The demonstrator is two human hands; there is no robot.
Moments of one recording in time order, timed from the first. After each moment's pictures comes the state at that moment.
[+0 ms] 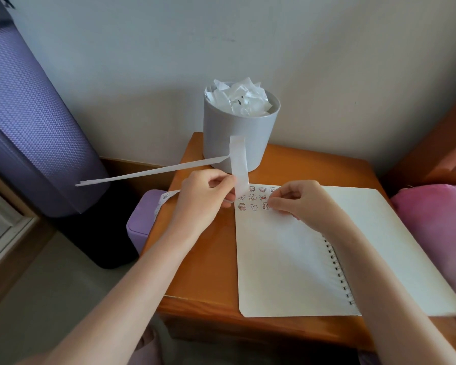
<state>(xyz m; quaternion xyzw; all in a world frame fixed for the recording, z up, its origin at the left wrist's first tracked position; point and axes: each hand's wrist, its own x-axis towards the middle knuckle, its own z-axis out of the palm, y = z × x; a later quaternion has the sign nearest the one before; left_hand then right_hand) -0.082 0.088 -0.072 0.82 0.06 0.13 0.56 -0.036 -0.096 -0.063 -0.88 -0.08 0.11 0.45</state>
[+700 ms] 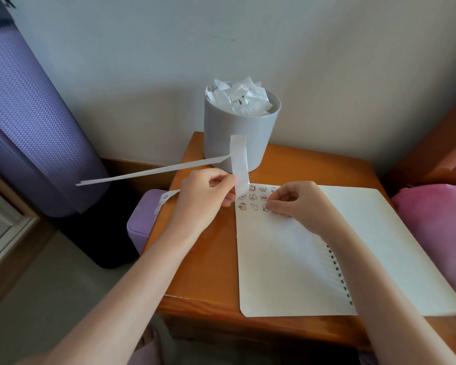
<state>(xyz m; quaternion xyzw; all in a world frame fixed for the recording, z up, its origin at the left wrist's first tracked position) -0.082 0.089 -0.070 0.81 0.06 0.12 0.57 -0.034 -0.094 -0.073 -0.89 -0.08 0.09 0.43</state>
